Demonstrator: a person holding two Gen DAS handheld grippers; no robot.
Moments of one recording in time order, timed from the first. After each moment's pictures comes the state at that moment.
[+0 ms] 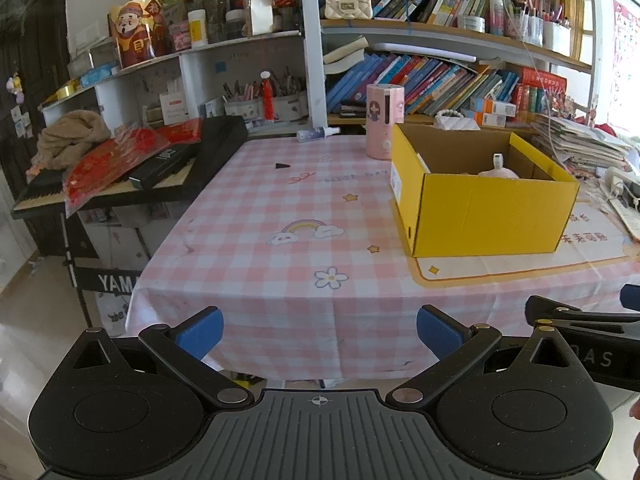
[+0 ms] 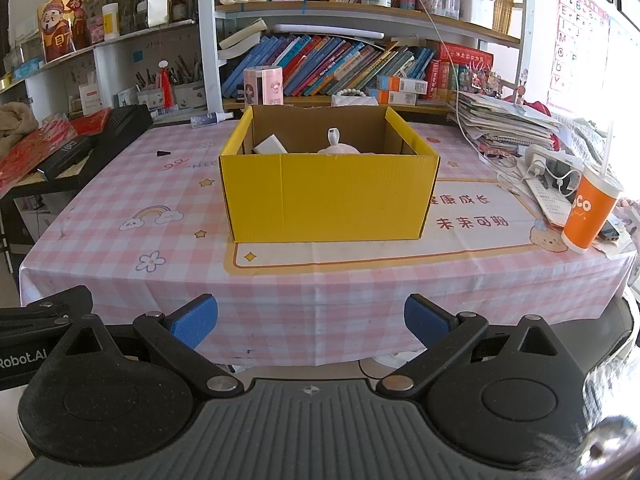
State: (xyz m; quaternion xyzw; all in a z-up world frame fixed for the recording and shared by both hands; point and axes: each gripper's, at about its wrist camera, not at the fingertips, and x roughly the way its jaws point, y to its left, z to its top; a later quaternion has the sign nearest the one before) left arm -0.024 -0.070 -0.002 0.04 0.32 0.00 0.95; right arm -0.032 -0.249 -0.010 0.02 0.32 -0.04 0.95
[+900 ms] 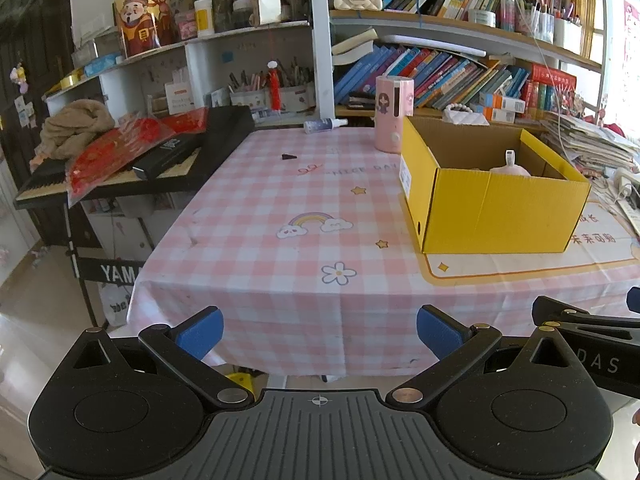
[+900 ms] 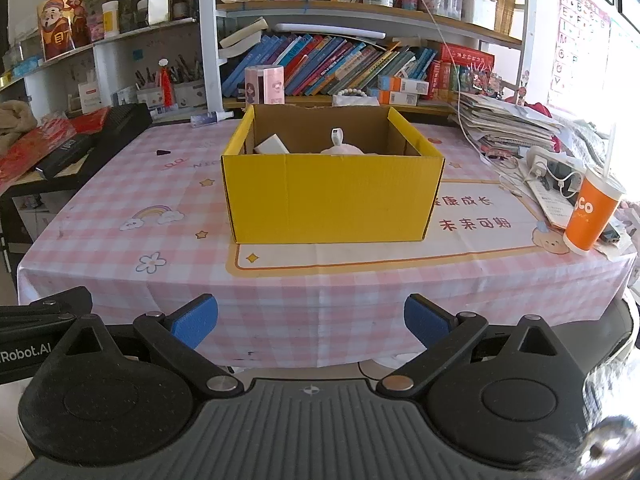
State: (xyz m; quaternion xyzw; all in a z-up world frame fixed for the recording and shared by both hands) left arm -0.015 -0.064 -0.004 0.03 0.33 0.01 0.94; right arm -0.025 -0.244 -0.010 0.01 0.32 -0.04 0.95
